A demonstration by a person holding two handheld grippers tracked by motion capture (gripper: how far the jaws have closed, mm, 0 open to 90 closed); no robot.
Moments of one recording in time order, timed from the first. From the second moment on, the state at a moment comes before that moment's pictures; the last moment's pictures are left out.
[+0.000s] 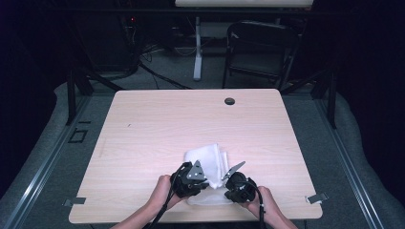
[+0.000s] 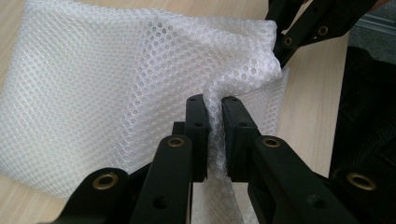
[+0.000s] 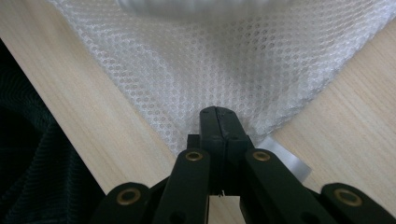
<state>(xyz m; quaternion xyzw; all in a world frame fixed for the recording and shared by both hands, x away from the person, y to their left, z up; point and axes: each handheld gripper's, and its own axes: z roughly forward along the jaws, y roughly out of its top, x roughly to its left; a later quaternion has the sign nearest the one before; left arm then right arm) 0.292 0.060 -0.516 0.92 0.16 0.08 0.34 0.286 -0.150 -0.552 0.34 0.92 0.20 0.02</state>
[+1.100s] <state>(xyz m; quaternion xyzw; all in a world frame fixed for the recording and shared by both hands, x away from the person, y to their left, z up) 0.295 0.093 -0.503 0.91 0.19 0.10 0.36 0.283 -0.154 -0.550 0.36 0.91 0.18 0.03</state>
